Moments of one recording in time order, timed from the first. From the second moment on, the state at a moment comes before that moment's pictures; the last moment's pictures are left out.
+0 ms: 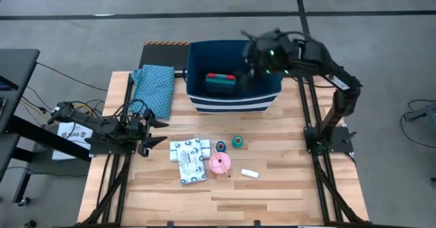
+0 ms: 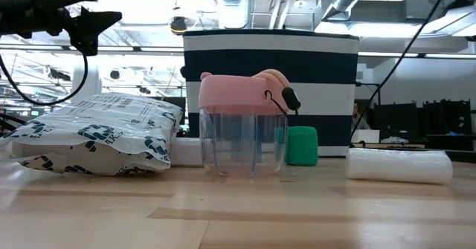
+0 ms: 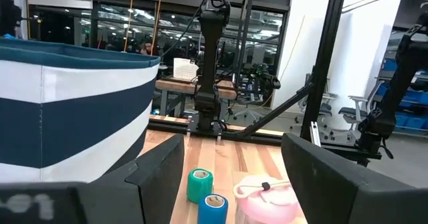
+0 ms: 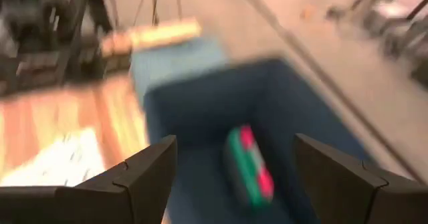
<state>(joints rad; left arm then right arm) -0.36 0.16 0.02 0.36 -0.38 -0.07 -0.19 1.73 2.35 -1.27 0.24 -0.01</state>
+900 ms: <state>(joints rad) -0.36 0.16 0.02 0.36 -0.38 -0.07 0.20 1.72 1.77 -1.38 0.24 0.26</state>
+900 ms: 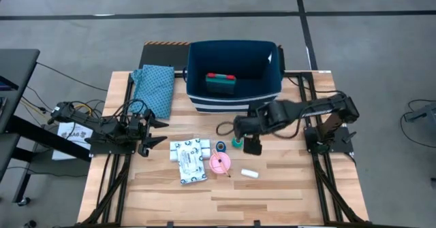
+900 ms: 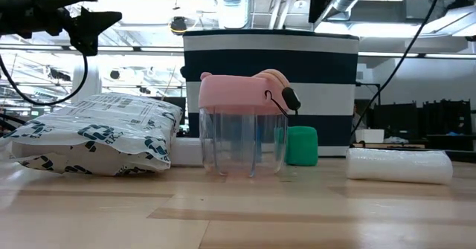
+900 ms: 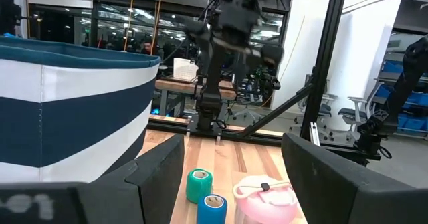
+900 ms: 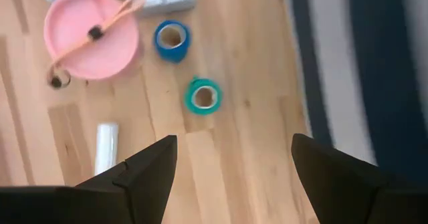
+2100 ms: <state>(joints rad) -0.36 0.27 0.21 -0.03 -0.37 0.02 0.11 1.72 1.20 -0.87 0.12 0.08</state>
